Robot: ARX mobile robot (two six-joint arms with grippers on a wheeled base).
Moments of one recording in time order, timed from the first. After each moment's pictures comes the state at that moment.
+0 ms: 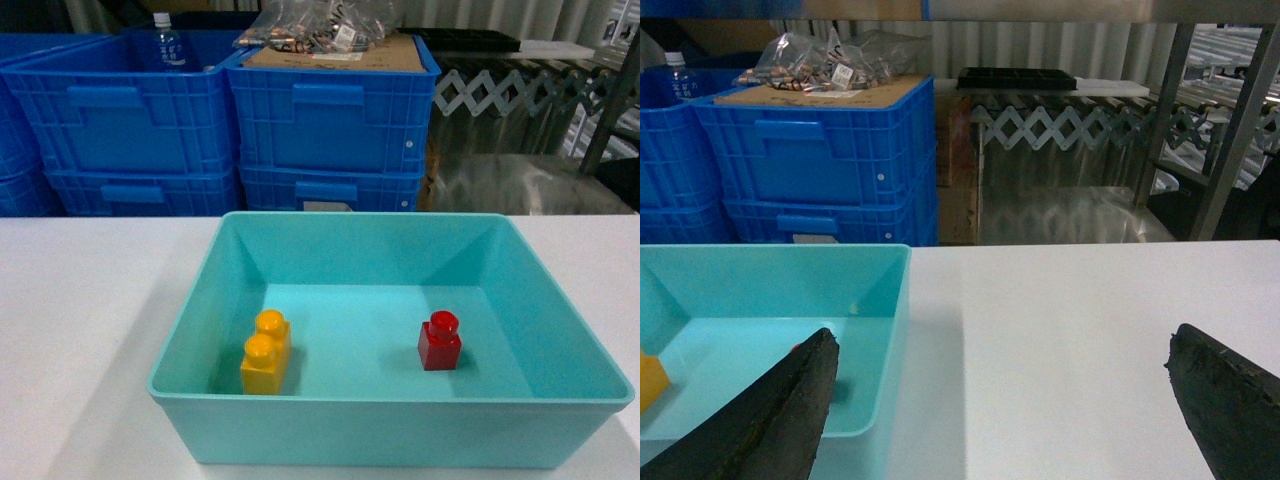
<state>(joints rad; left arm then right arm) 0.00 0.01 0.02 0.00 0.00 0.00 0.00 0.00 0.01 0.00 0.00 0.00</state>
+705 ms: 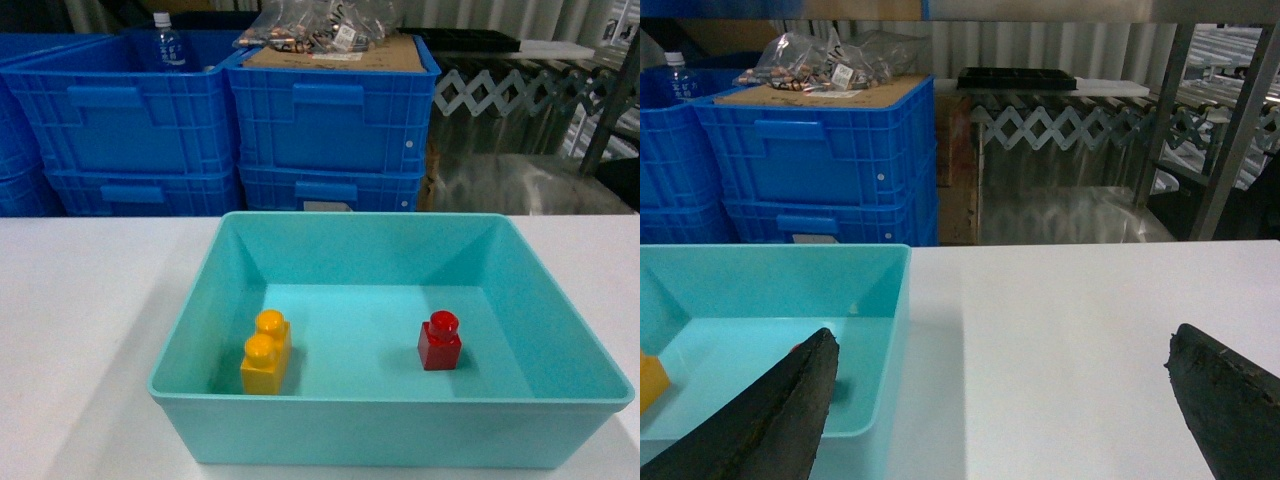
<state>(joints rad) 0.00 0.01 0.02 0.00 0.00 0.00 0.00 0.00 0.01 0.00 0.00 0.00</state>
